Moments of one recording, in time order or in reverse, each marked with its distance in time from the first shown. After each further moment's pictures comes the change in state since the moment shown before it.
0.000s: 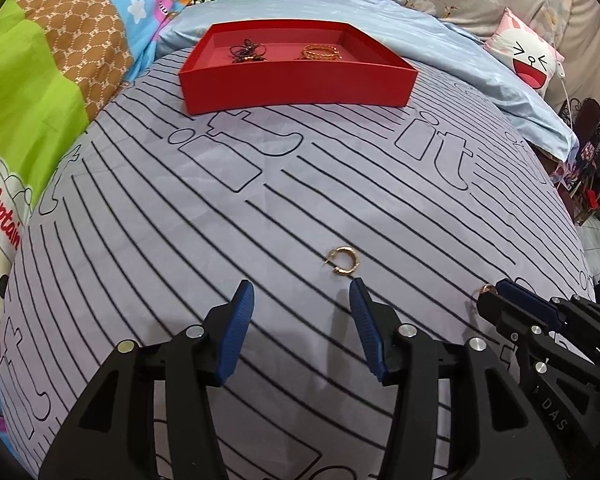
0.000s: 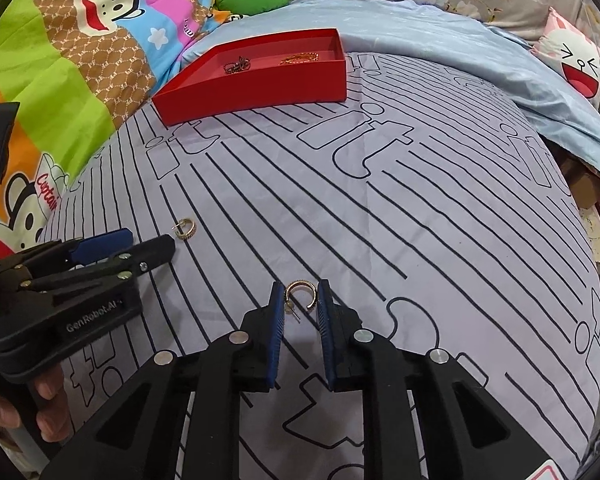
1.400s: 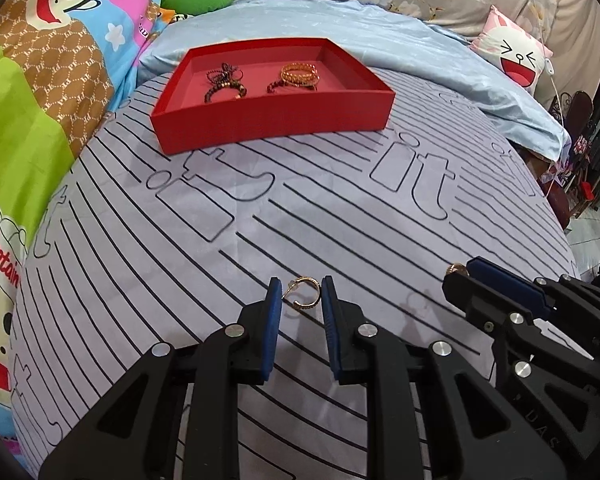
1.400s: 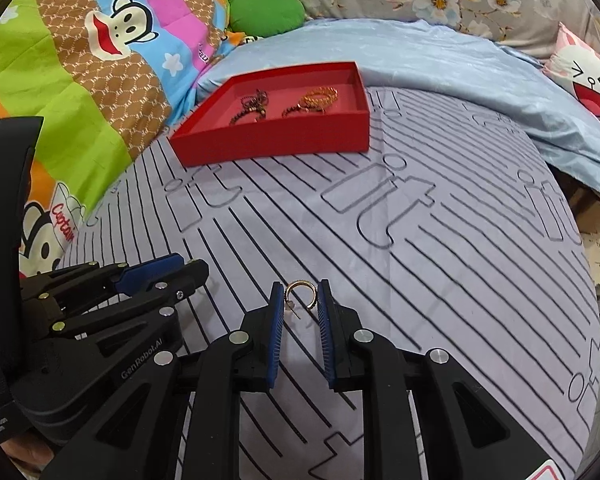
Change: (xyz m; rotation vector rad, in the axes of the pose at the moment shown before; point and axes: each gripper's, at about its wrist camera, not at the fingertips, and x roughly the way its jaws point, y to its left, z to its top) left arm -0.008 -0.015 0.029 0.041 -0.031 -0.008; right arm -0.010 0.012 0.041 -0.023 -0.076 0.052
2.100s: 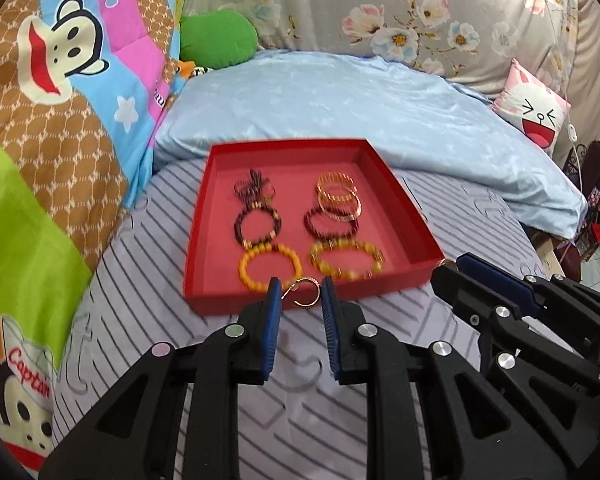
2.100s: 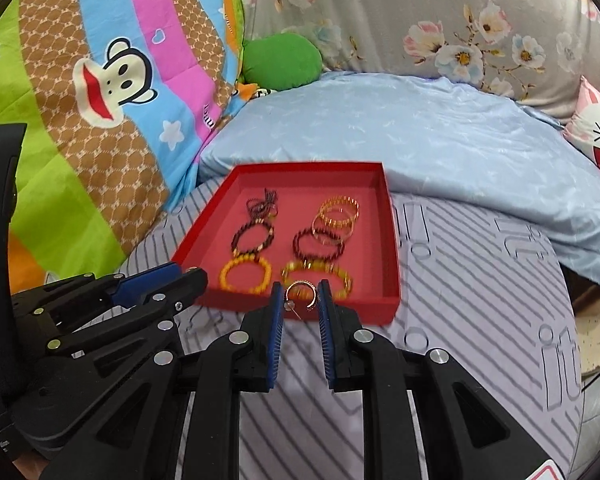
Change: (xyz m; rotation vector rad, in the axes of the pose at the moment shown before) left arm 0.004 0.039 0.130 -0.039 -0.165 0.043; right arm 0.033 0.015 0.142 -0.057 -0.148 0.009
